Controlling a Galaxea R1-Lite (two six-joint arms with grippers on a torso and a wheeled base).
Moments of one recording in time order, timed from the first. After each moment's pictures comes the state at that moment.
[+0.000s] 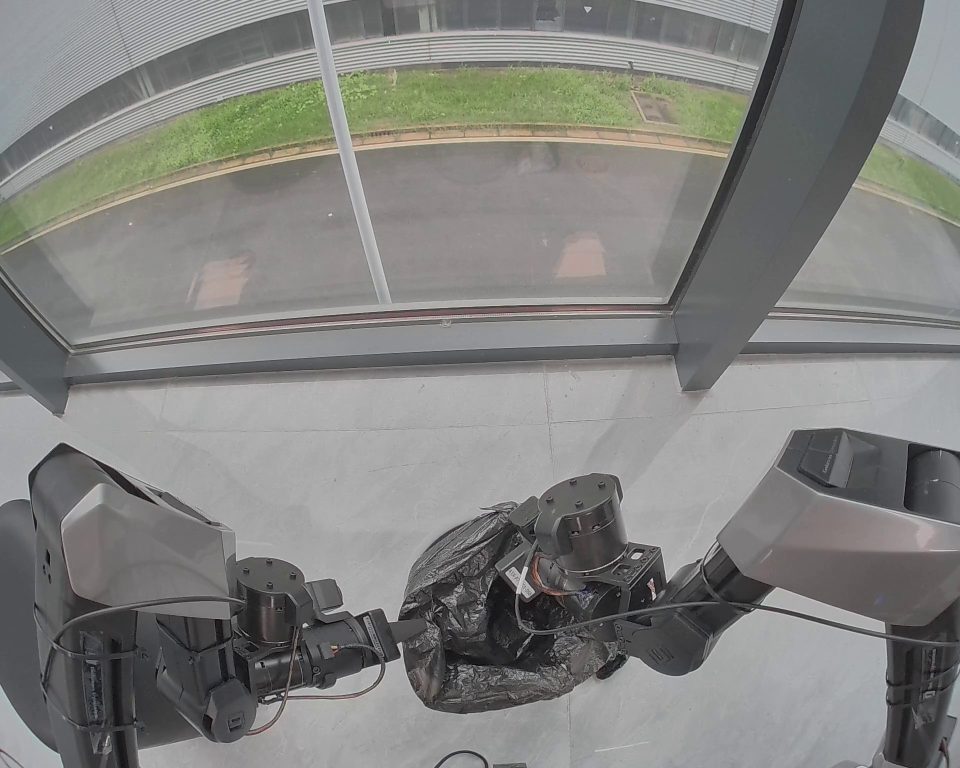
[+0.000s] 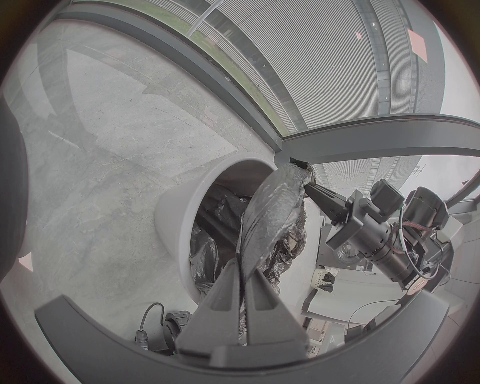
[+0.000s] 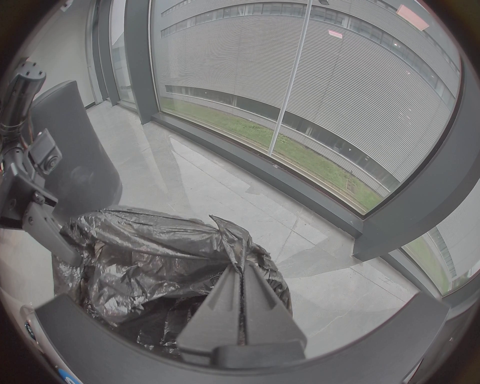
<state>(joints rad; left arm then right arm) -0.46 2.33 -0.28 -1.55 -0.37 -0.77 0.77 2.30 -0.98 -0.89 -0.41 -0.29</state>
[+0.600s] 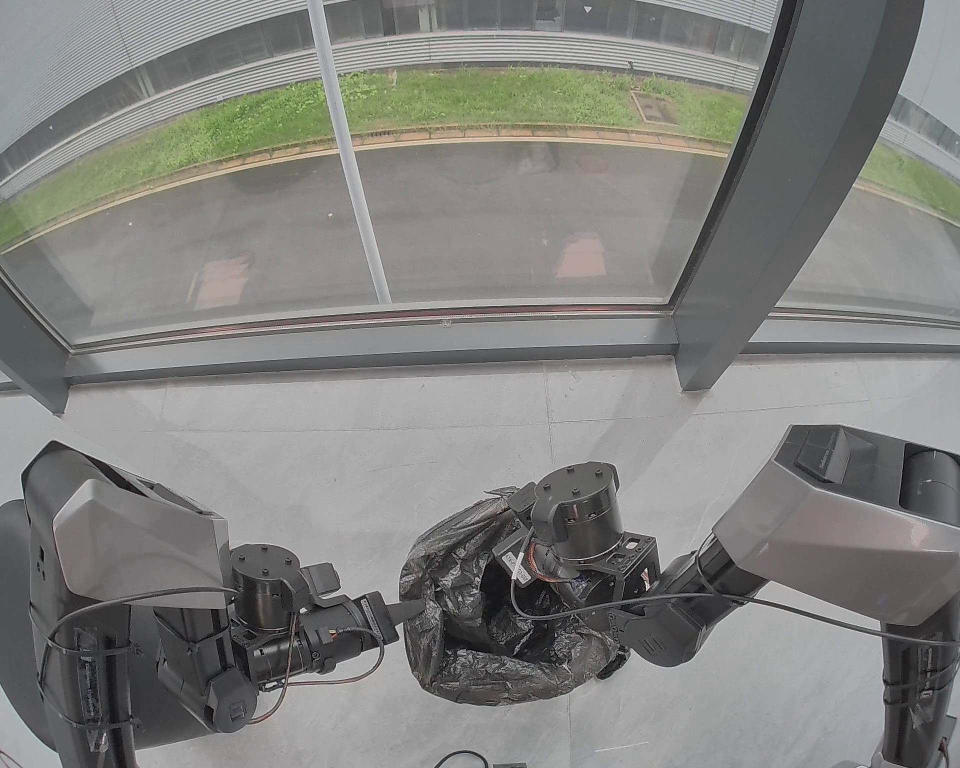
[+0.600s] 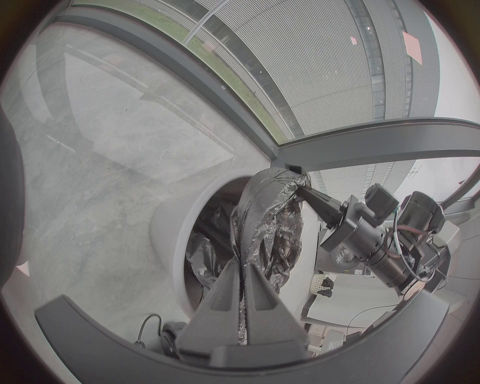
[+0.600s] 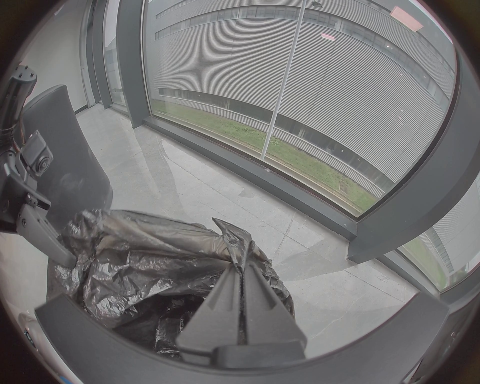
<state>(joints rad) -0.44 2.32 -0.32 -1.55 -0.37 -0.77 0.76 2.31 -1.03 -0.89 -0.44 -0.29</state>
